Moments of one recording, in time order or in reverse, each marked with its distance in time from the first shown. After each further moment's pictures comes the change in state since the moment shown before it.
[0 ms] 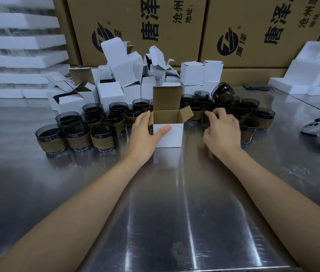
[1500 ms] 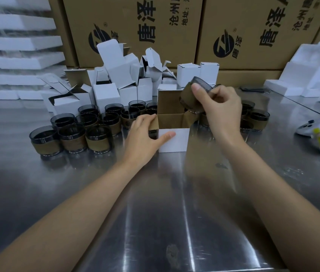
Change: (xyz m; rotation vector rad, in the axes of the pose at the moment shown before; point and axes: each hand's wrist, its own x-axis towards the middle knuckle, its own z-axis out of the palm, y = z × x) left_hand -0.003 0.002 0.005 0.146 0.031 0.101; right_hand 0.008 -0.035 -0.060 1.072 0.328 0.197
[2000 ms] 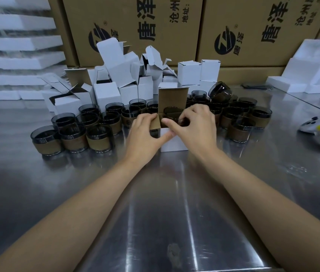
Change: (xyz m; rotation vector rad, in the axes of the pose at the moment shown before) left_hand -0.002 0.004 0.001 0.034 0.013 0.020; right_hand -0.023 0.046 0.037 -0.577 -0.214 -0.277
